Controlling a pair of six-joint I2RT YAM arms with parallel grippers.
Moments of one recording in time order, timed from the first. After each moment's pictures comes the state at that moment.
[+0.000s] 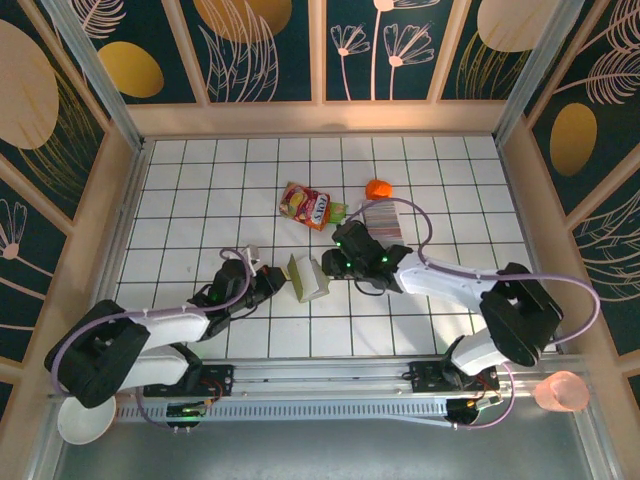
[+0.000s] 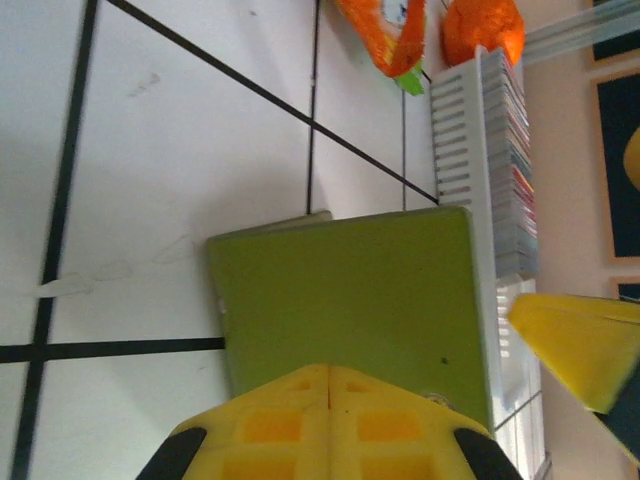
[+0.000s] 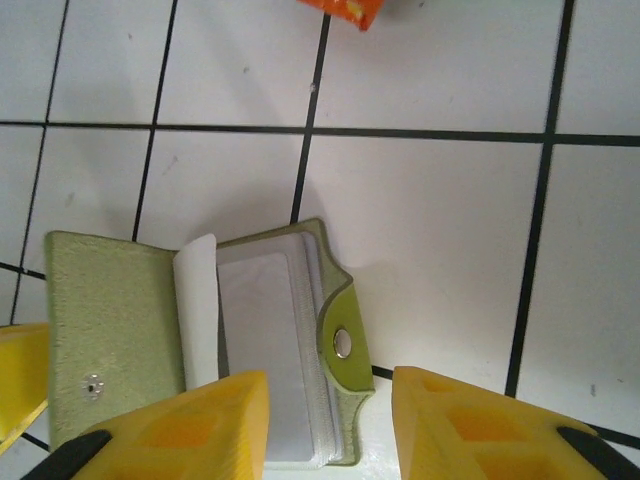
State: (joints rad) left arm -0.65 1.28 0.21 0.57 0.18 -1.12; right arm 0.87 1.48 0.84 -0.24 0.05 0.72
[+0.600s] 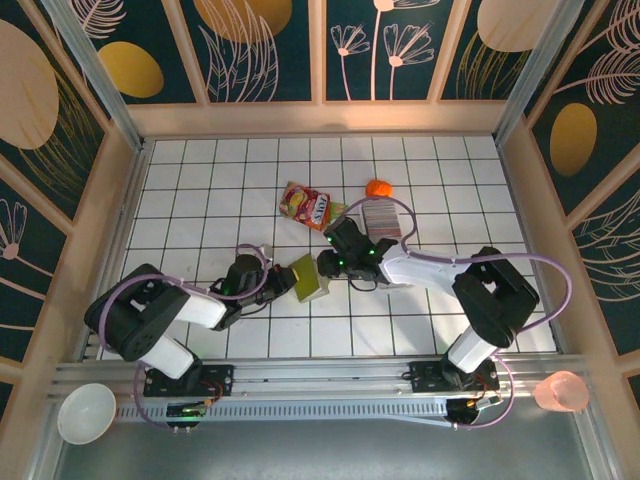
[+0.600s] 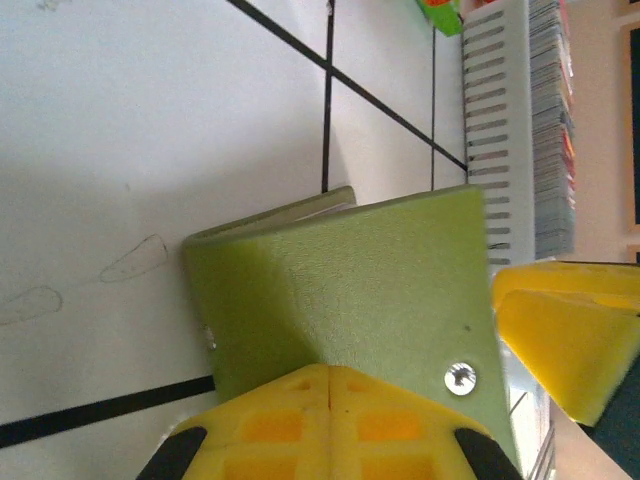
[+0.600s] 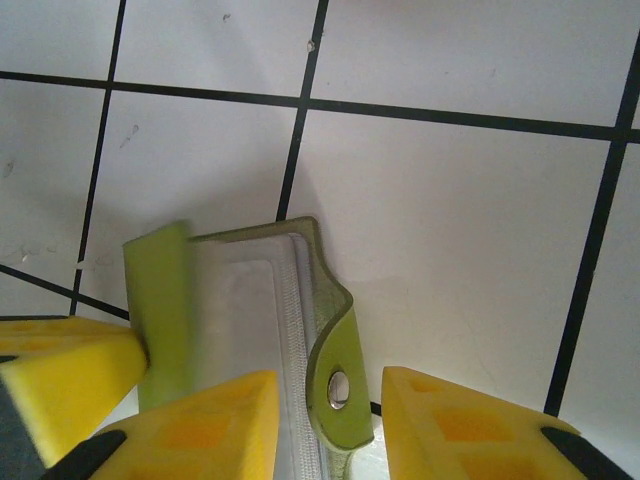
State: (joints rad) left arm -0.65 1.57 0.28 0.74 0.26 -1.12; right arm 0.85 1.62 0.90 -0.24 -0.01 0.65
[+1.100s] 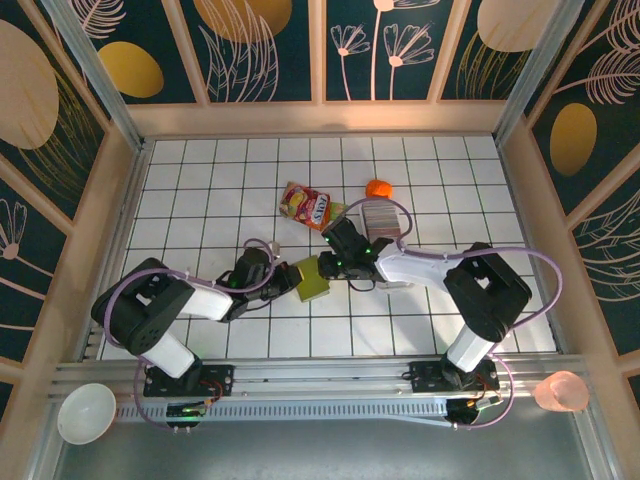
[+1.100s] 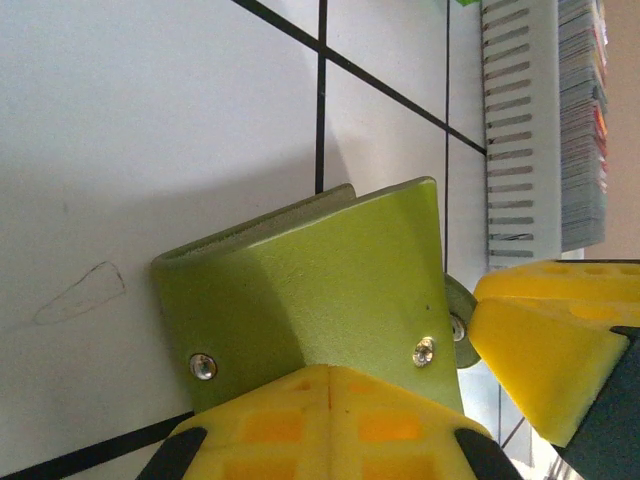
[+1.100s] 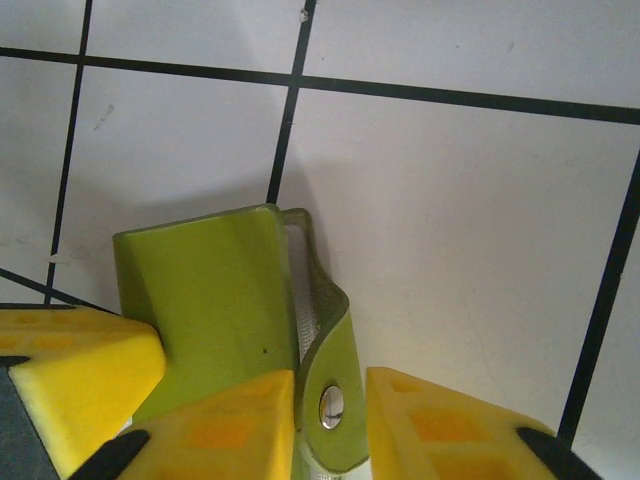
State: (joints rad) left arm -0.65 1.60 0.36 0.62 0.28 -1.06; right arm 0.84 1.66 0.92 -0.24 -0.03 0.64
